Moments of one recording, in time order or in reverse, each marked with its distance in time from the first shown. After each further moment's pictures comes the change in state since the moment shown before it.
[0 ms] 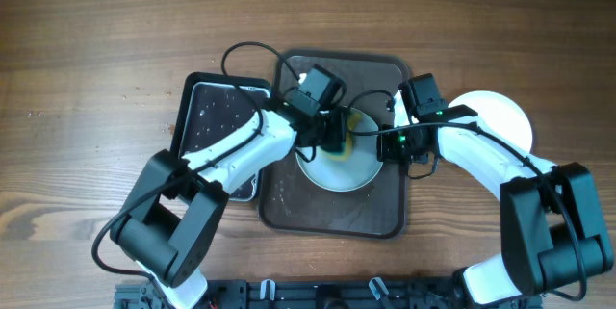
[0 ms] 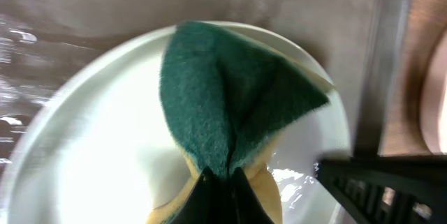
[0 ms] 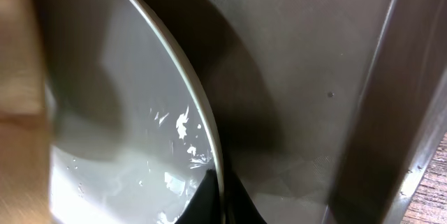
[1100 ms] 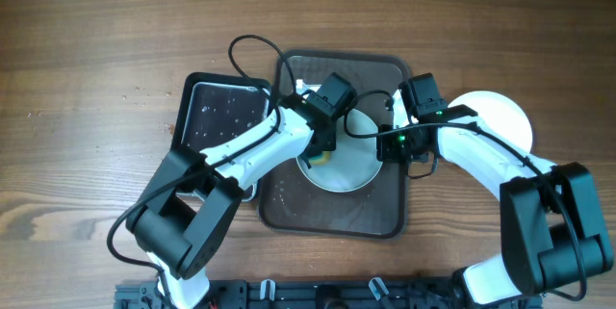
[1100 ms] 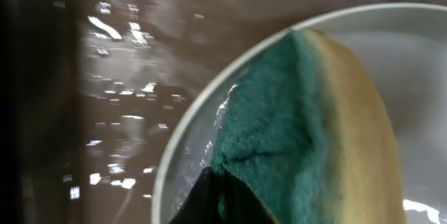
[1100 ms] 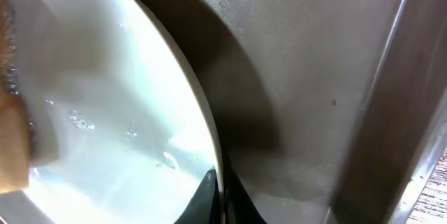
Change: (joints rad) left arm -0.046 0.063 0.083 -0.271 -0.369 -0.003; right arm 0.000 0.000 0.000 0.008 0.002 -0.019
